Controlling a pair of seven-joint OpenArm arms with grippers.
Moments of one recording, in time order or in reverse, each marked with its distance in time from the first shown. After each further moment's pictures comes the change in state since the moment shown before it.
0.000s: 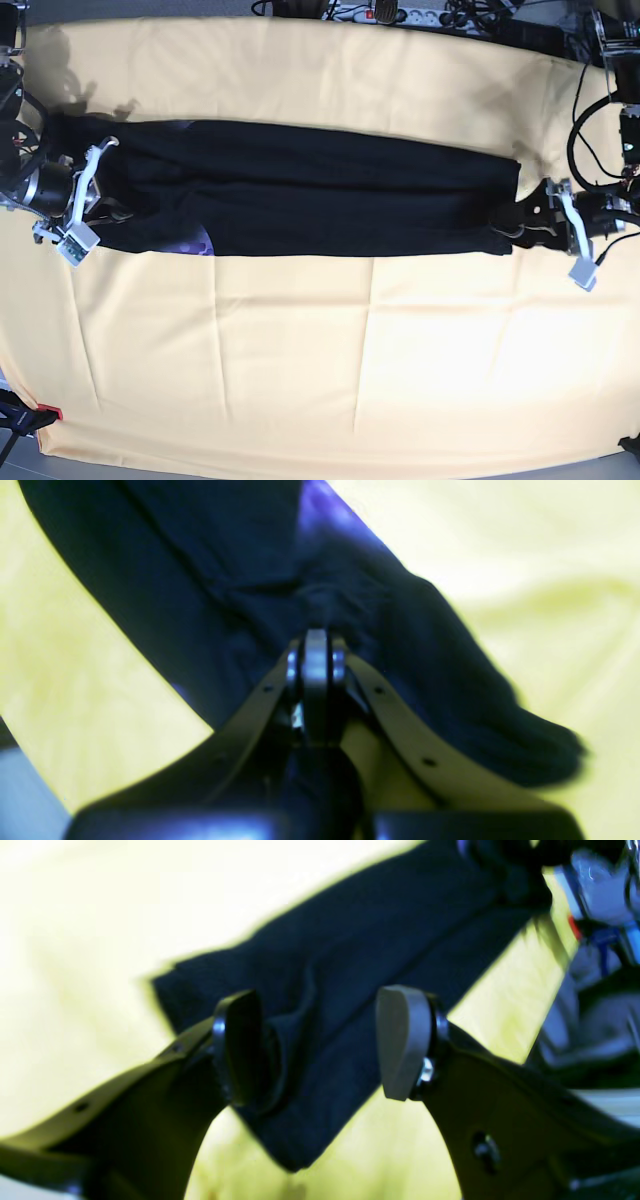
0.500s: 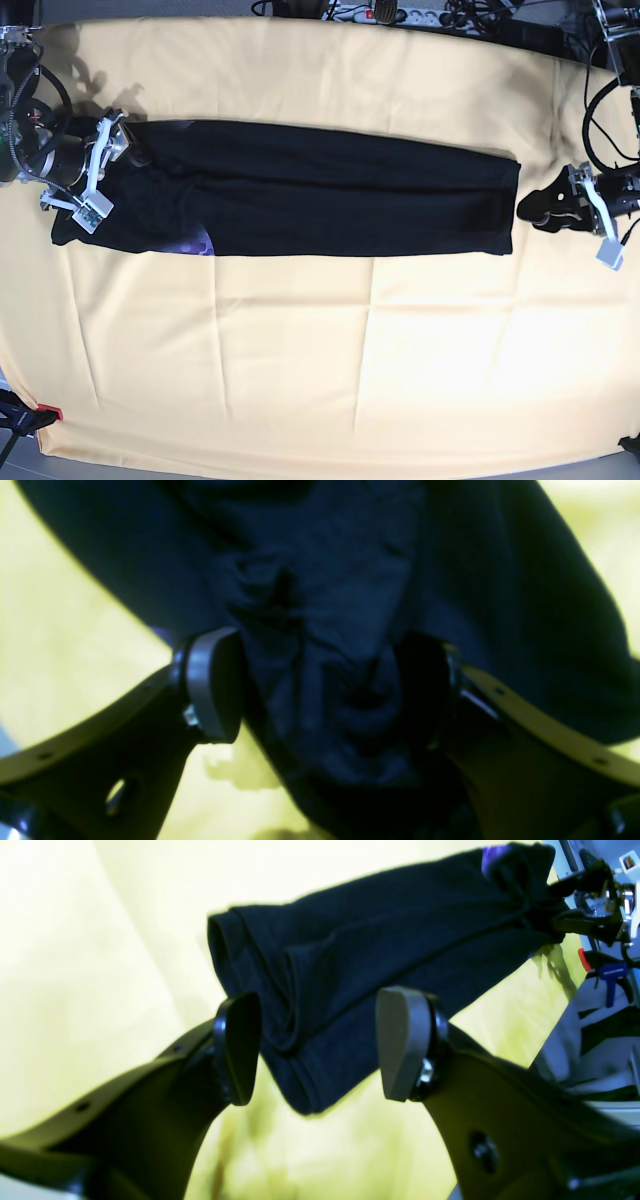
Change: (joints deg) left arm 5.9 0.2 -8.2 0.0 0.0 0.2 2.5; right arm -4.3 -0.8 0.1 0.2 -4.3 0.9 -3.3
